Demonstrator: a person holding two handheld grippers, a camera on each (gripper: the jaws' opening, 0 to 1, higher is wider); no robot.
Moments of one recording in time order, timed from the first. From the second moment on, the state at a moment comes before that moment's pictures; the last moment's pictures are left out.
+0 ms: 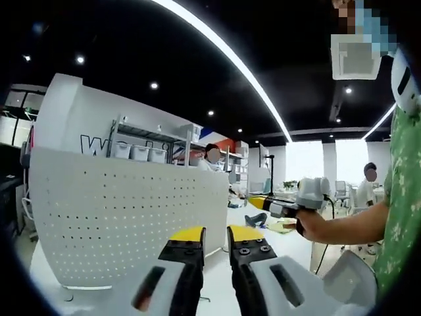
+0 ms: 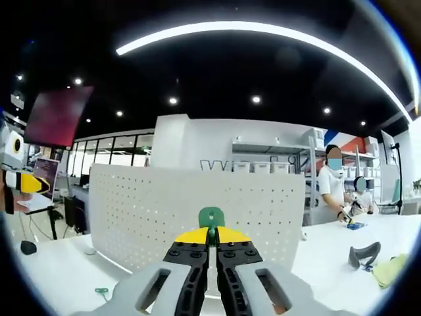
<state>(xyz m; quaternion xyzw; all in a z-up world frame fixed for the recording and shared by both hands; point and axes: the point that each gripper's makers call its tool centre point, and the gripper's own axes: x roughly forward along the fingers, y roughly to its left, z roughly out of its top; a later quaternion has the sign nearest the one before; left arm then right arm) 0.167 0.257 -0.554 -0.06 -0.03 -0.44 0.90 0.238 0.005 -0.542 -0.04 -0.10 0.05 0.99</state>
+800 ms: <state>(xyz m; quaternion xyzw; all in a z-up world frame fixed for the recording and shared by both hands) 0.180 0.260 -0.568 -0.07 -0.02 -0.43 0.90 0.314 -0.019 -0.493 -0.03 -0.12 0.04 0.99</state>
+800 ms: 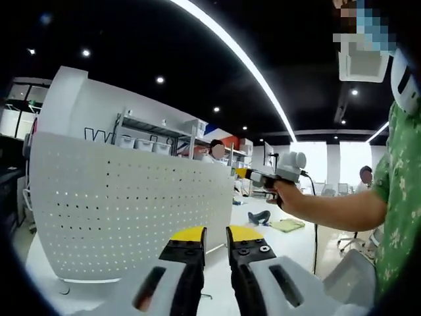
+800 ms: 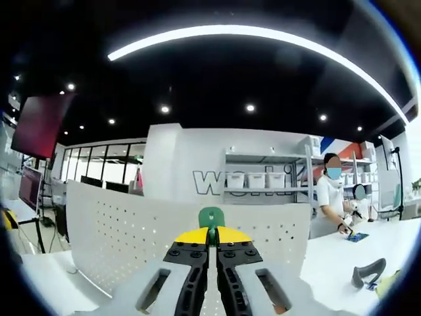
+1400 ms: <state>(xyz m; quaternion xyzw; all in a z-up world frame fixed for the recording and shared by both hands) 0.186 0.260 -0.583 -0.08 0.00 -0.42 0.90 0.371 -0.028 -0.501 0.01 -0.09 0.03 1.00</state>
